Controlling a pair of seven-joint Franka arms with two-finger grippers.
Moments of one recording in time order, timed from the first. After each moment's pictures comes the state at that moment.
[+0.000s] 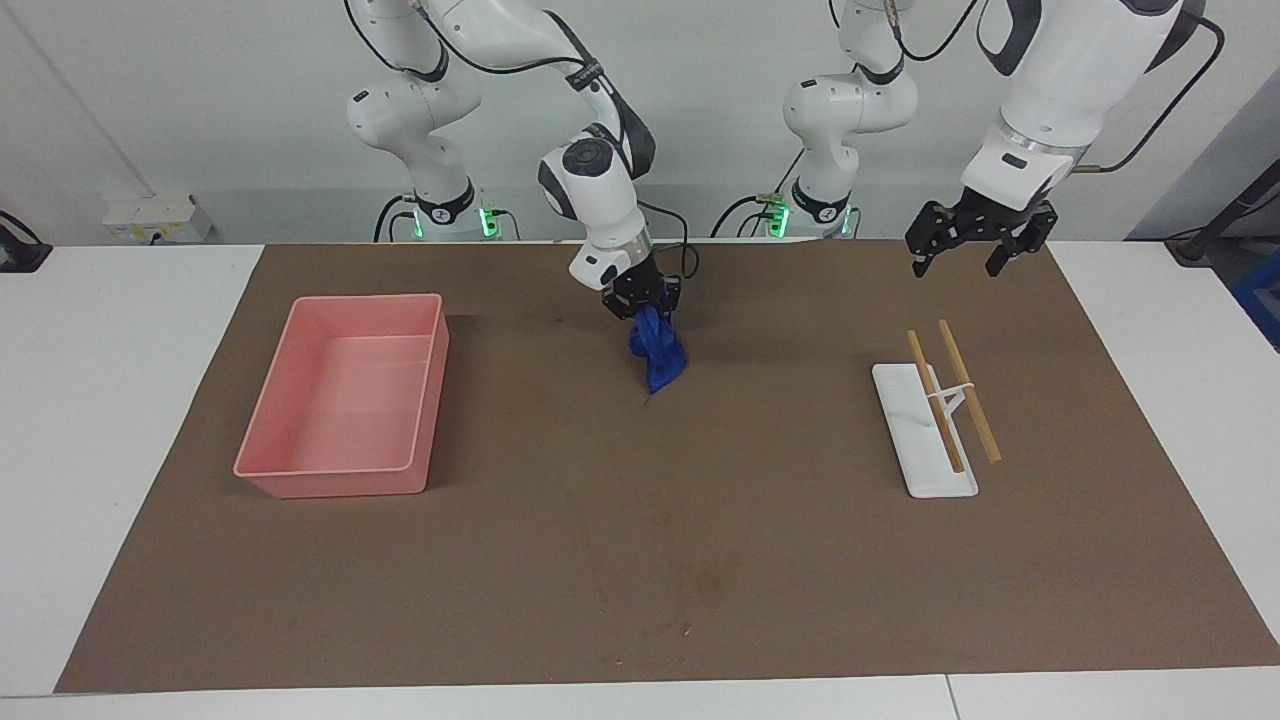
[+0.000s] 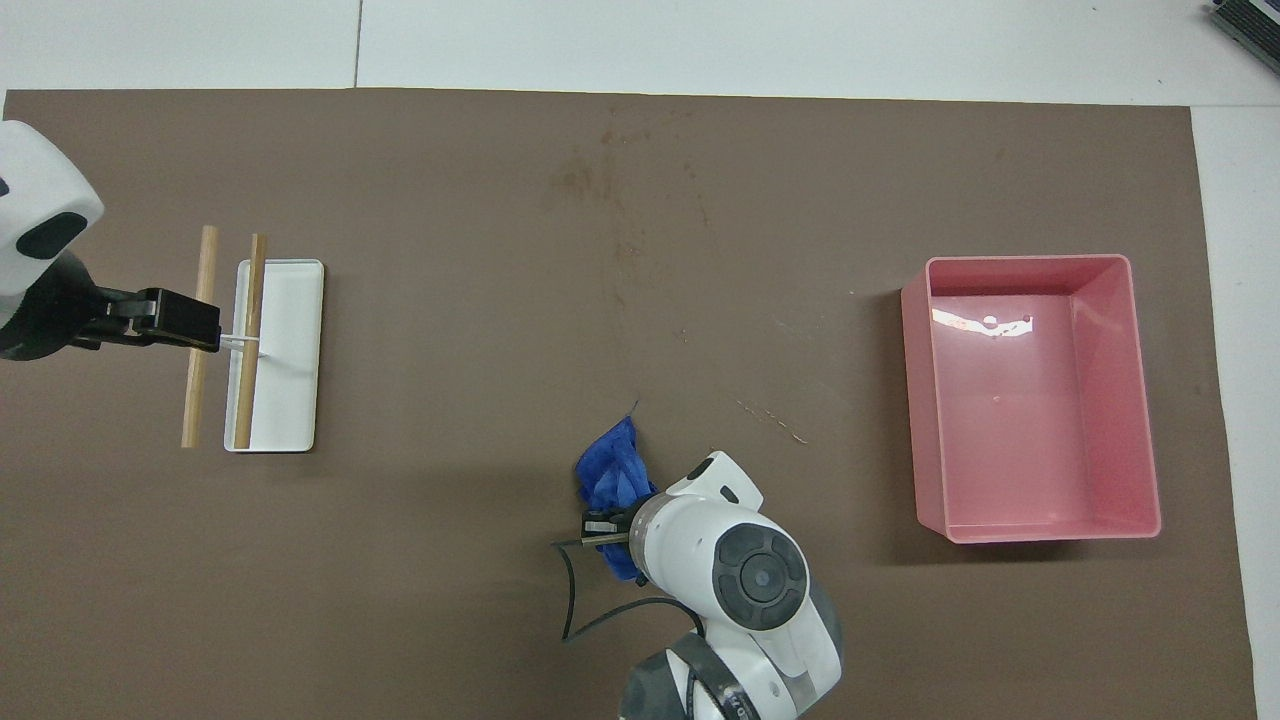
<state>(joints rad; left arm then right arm) -0.03 -0.04 -0.09 -1.63 0.00 1.57 -0.05 0.64 0.10 0.12 -2.33 0.31 2.65 0.53</state>
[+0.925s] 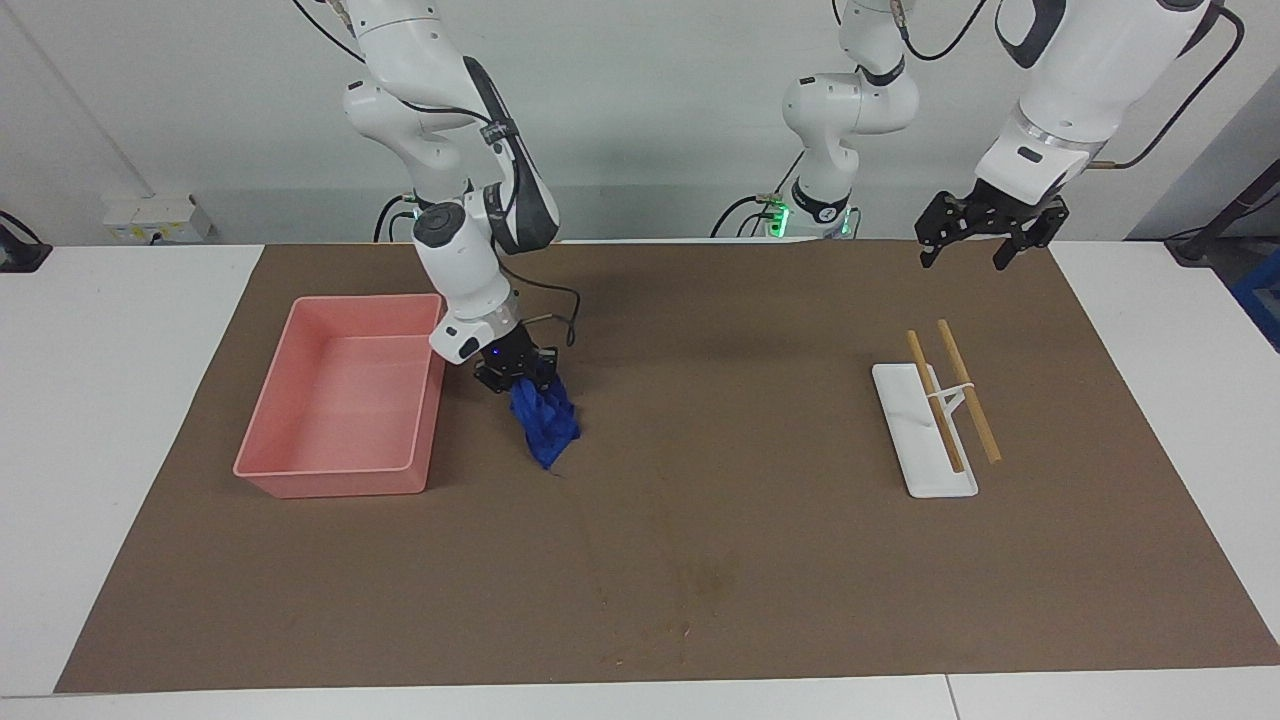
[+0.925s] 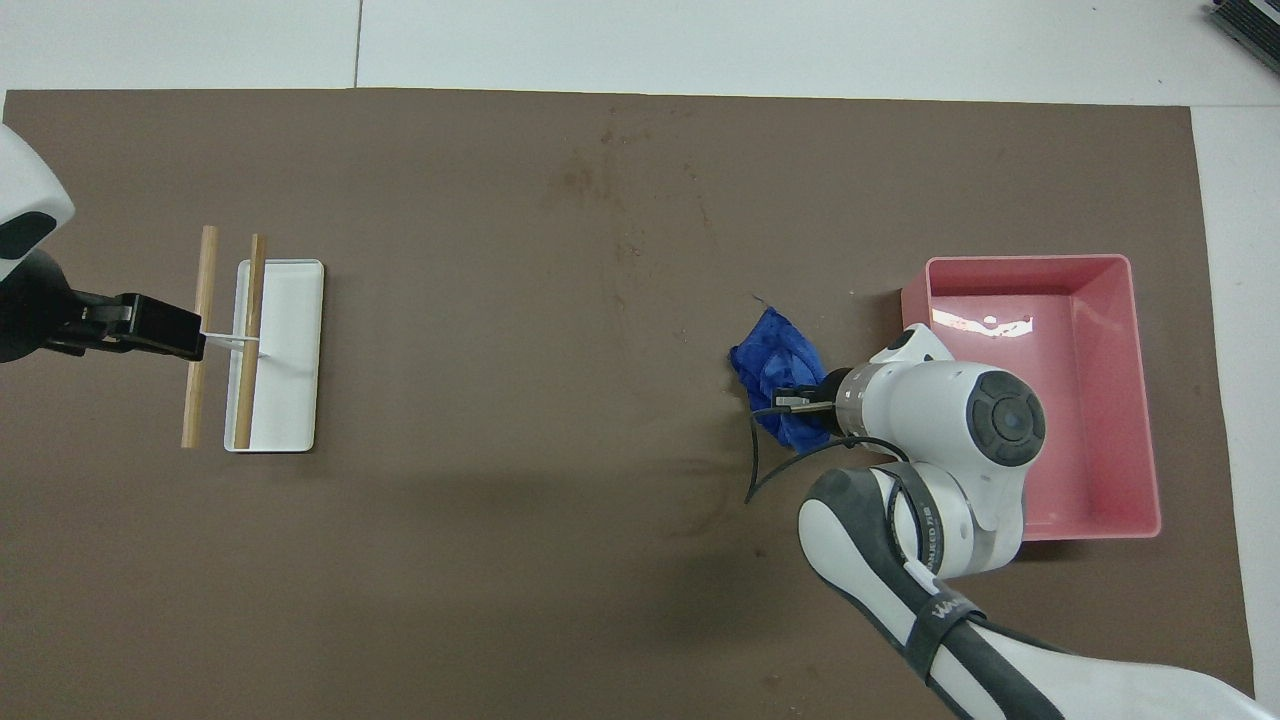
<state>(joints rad) -0.06 -0.04 -0.05 -1.60 -0.02 1.53 0.00 0.21 0.13 0.12 -2.32 0.31 2.65 0.09</state>
